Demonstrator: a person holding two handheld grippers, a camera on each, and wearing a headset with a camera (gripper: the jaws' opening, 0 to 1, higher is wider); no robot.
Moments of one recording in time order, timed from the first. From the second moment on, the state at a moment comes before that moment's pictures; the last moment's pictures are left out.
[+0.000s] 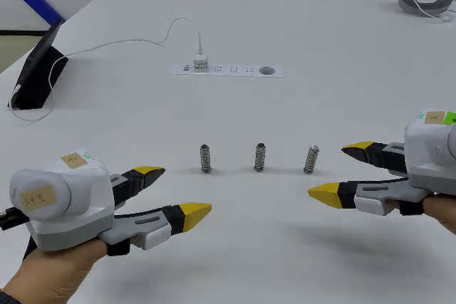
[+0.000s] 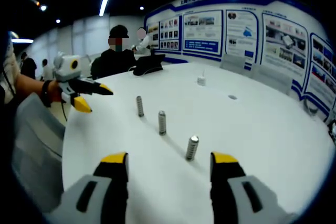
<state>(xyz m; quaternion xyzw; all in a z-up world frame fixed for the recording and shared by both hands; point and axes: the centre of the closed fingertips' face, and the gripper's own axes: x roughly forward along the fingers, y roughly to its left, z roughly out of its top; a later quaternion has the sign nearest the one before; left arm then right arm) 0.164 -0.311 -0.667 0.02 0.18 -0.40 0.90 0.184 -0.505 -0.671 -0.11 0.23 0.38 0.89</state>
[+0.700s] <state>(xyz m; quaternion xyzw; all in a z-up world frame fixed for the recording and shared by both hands) 0.174 -0.314 -0.666 0.03 0.18 -0.40 0.90 0.187 -0.515 -0.666 -0.10 0.22 0.36 0.90</state>
